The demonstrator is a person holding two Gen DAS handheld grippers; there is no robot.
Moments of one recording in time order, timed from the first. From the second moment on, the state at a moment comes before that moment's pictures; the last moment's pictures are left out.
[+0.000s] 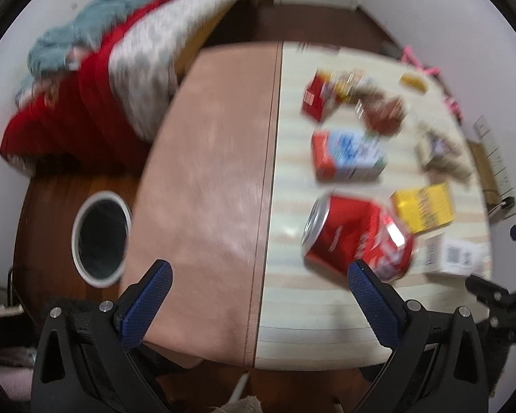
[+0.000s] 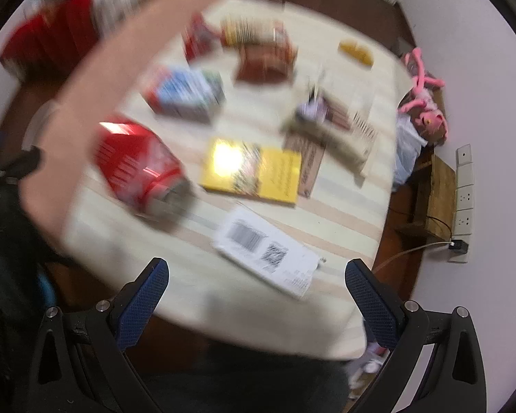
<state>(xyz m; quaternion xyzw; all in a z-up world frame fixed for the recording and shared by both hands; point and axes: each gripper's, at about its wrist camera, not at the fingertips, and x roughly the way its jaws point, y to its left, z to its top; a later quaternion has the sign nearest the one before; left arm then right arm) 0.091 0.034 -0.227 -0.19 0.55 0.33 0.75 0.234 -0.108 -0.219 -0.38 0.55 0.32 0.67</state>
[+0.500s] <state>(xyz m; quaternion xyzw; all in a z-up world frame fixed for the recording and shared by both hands) 0.136 0.005 -0.237 0.03 0.57 0.17 0.80 0.296 -0.135 -0.310 -0.27 0.67 0.25 0.65</state>
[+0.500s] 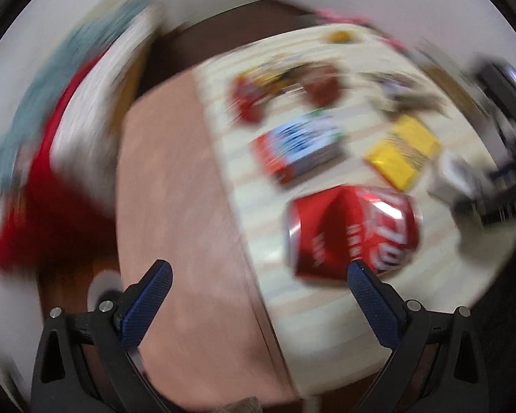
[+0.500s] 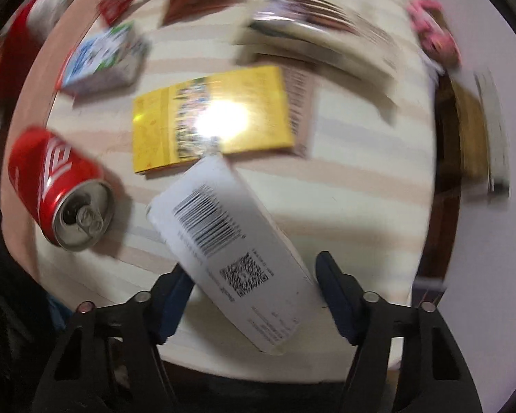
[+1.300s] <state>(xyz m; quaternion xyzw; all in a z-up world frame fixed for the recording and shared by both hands) 0.220 -0.025 -0.312 0.18 0.67 -0.09 0.72 0.285 -0.178 -0.314 -0.15 0.69 0.20 0.68</state>
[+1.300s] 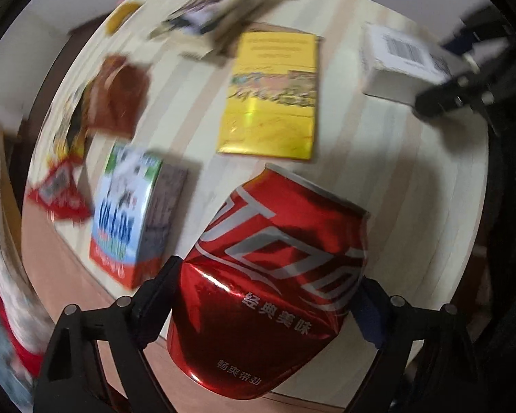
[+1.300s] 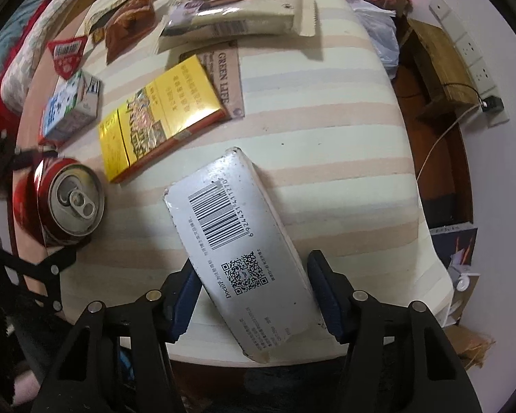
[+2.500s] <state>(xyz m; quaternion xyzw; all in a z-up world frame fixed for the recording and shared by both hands) 0.078 0.035 -0.206 -0.14 0.48 0.25 0.83 0.159 -0.113 -0.225 -0.11 0.59 0.24 0.76</state>
